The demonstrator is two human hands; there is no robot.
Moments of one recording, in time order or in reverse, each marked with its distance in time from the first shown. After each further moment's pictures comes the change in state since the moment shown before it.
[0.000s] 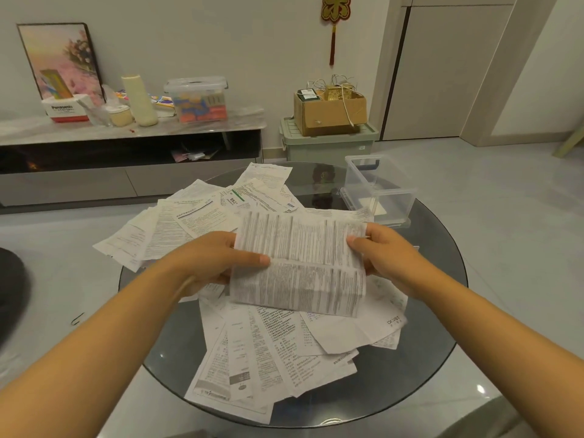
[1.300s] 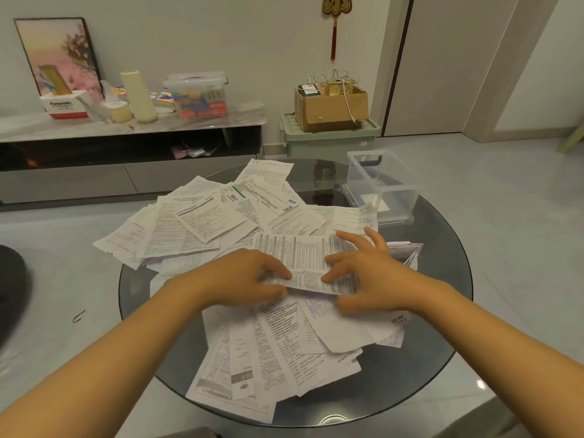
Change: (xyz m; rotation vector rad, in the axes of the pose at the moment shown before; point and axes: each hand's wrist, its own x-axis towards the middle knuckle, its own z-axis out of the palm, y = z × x) left_hand 0.005 -0.007 0.026 0.888 -0.059 0.253; right_hand -0.004 0.011 0.011 -1.091 -0.234 -0.342
